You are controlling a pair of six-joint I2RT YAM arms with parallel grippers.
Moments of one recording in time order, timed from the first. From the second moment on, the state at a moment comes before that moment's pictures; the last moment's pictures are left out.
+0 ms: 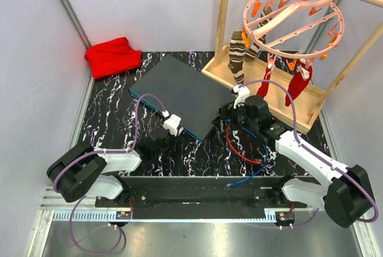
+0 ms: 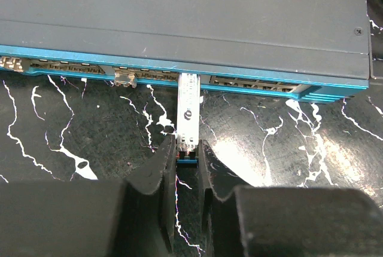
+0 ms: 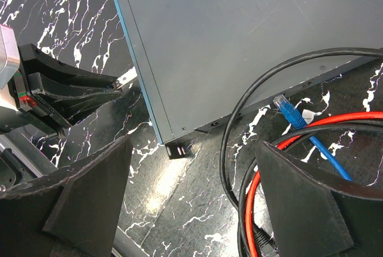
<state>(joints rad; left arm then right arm) -0.76 1.35 0.30 0.55 -0.16 -0.12 0.56 1.12 0.74 -0.11 -0.18 0.29</state>
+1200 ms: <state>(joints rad) -0.74 1.32 0.29 0.54 -0.17 -0.15 0.56 1.12 0.73 -0.11 -0.18 0.29</state>
